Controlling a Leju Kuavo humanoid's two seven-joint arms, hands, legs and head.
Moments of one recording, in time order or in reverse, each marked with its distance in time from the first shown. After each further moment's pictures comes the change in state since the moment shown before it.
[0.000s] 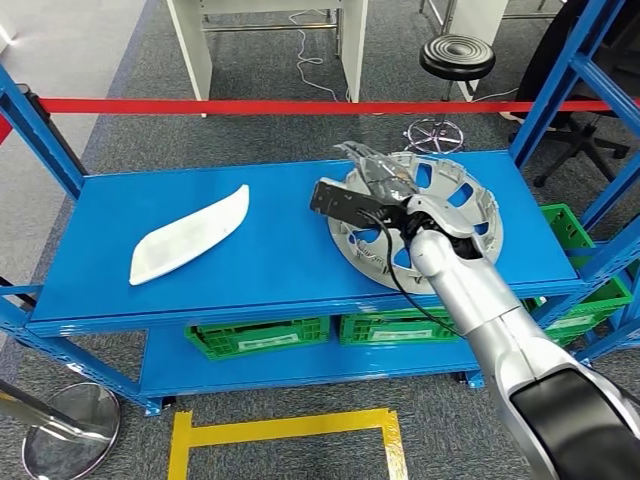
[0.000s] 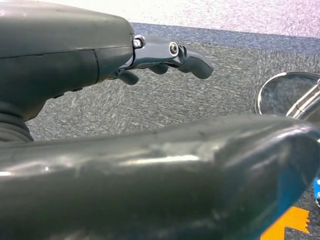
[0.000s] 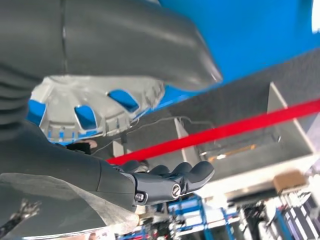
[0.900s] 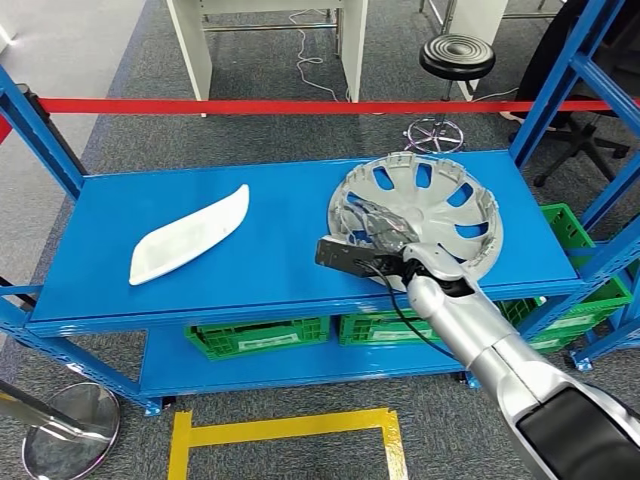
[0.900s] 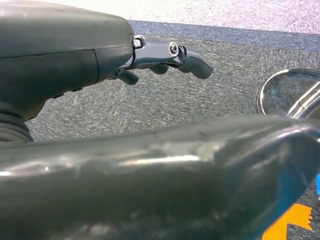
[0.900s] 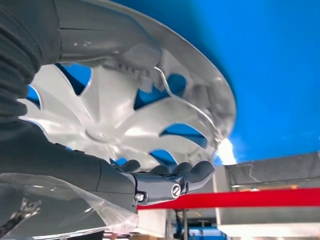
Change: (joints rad) left arm 0.000 -0.008 0.003 0.003 -0.004 0.002 0.002; right arm 0.089 -0.059 0.149 0.118 0.026 -0.104 0.067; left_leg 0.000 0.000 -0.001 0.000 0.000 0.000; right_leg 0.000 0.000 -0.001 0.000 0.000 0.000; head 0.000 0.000
